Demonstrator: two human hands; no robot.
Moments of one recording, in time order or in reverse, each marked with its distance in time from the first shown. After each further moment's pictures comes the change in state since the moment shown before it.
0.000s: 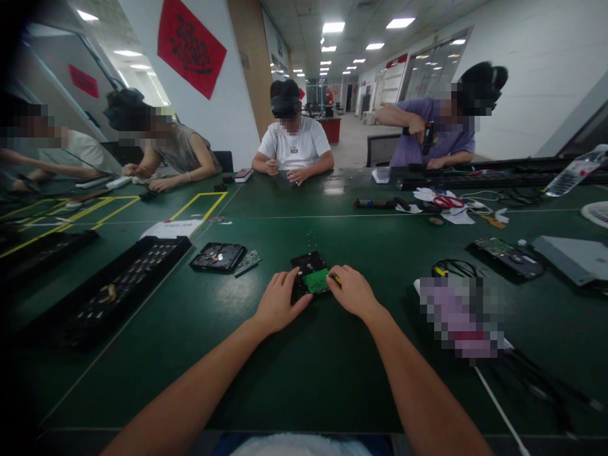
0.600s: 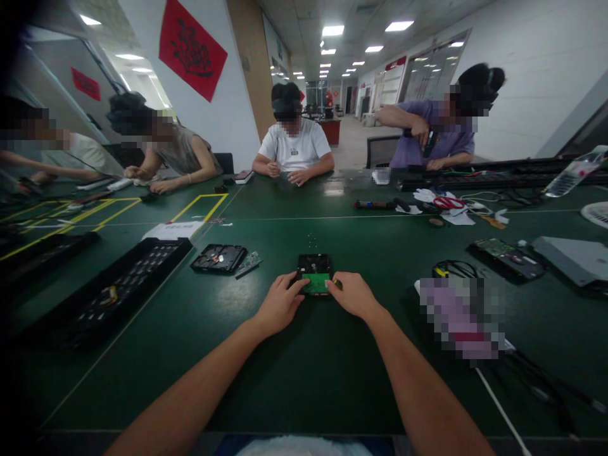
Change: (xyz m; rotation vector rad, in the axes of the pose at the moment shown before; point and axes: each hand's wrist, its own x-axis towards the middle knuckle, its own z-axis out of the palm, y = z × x) left_hand -0.003 -0.014 0.008 0.024 -0.090 0.113; right_hand 0.000 -0.004 -0.002 -0.002 -0.070 0.035
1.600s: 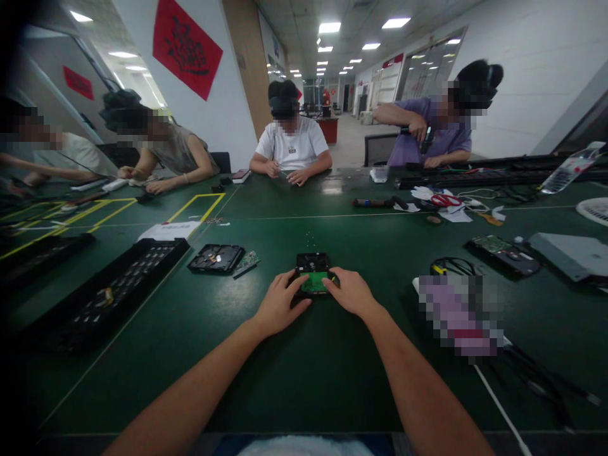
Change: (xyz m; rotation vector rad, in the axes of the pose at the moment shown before) left_hand 0.000 0.005 -0.002 -0.023 0.016 -0.011; right_hand 0.003 0.007 0.008 0.047 0.030 0.019
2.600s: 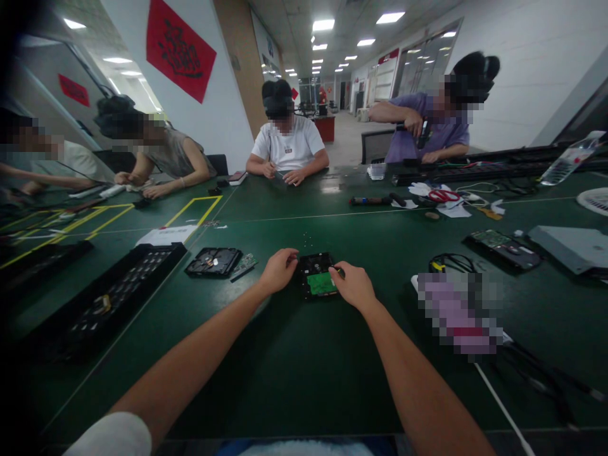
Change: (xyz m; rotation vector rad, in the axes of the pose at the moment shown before) left_hand 0.090 -0.047 0.007 -0.124 0.085 -0.142; right_hand 0.007 0.015 -0.001 0.064 0.076 0.191
